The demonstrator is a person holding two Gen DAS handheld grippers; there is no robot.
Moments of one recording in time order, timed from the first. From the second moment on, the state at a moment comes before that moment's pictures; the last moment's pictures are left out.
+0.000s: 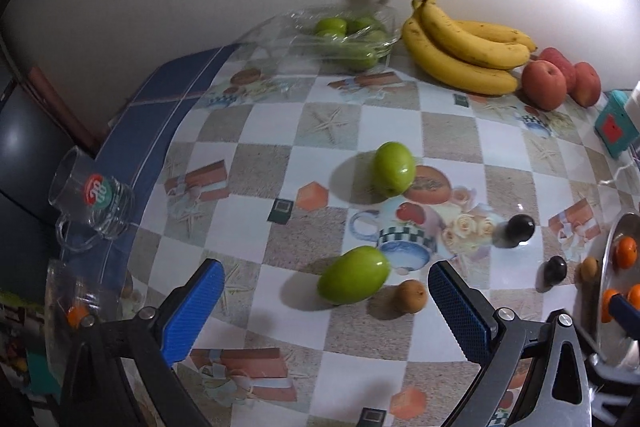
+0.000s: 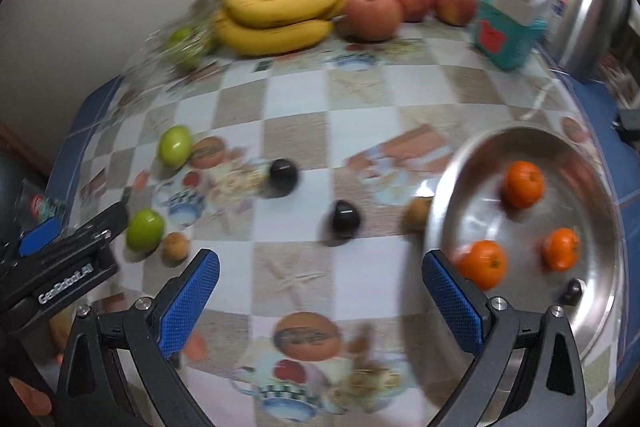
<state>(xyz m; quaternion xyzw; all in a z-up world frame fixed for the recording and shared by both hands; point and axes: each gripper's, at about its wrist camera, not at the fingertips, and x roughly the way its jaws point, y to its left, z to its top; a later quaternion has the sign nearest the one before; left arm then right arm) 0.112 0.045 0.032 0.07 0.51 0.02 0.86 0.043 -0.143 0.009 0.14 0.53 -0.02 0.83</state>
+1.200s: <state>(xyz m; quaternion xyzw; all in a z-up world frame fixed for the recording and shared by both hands) 0.145 0.078 -0.024 -0.08 0.60 -0.04 0.80 0.090 -0.045 -0.037 0.10 0.55 0.10 0.82</state>
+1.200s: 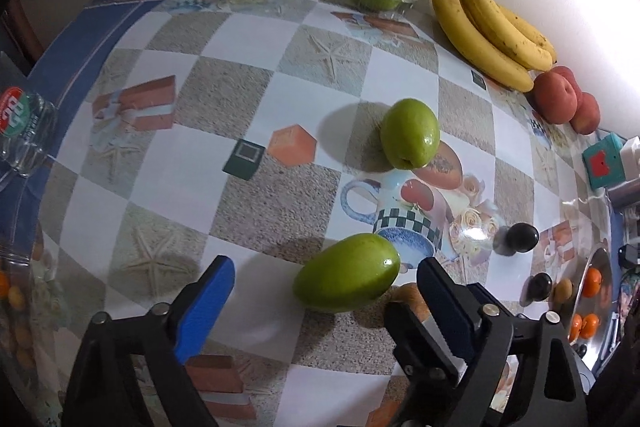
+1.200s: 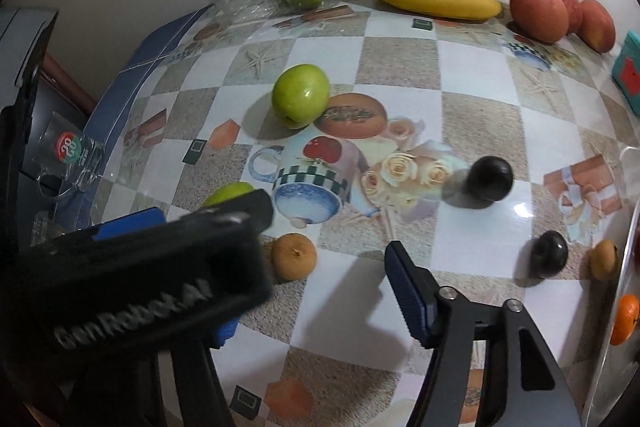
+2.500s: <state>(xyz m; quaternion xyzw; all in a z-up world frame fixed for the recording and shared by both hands) 0.143 0.069 -0.020 -0.08 0.60 -0.04 0.80 0.085 -0.073 -0.028 0.12 0.54 0.07 0.83</state>
